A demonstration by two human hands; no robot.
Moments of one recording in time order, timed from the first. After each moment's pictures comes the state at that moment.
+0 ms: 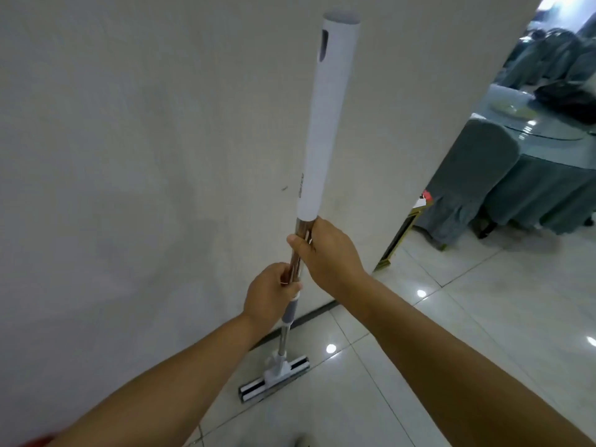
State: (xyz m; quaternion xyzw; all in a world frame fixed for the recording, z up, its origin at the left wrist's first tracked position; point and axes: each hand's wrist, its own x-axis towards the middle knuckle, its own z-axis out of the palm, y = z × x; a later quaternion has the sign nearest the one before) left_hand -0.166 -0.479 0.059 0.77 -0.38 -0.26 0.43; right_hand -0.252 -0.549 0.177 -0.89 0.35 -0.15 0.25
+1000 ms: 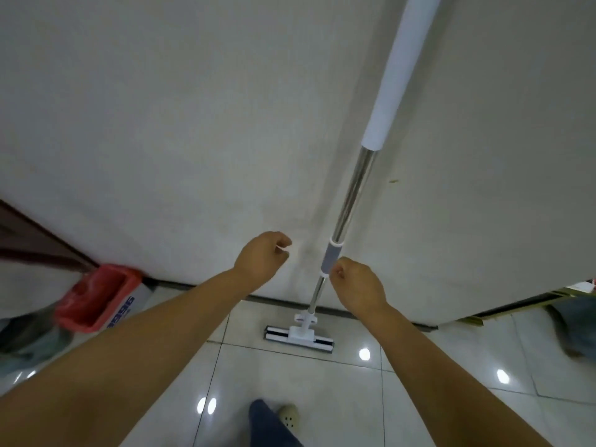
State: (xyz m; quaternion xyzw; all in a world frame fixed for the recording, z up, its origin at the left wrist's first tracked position) left_hand -0.105 -0.446 0.018 0.89 -0.15 -0.16 0.39; right_hand -0.204 -0.616 0.038 -0.94 0.18 0.10 0.25
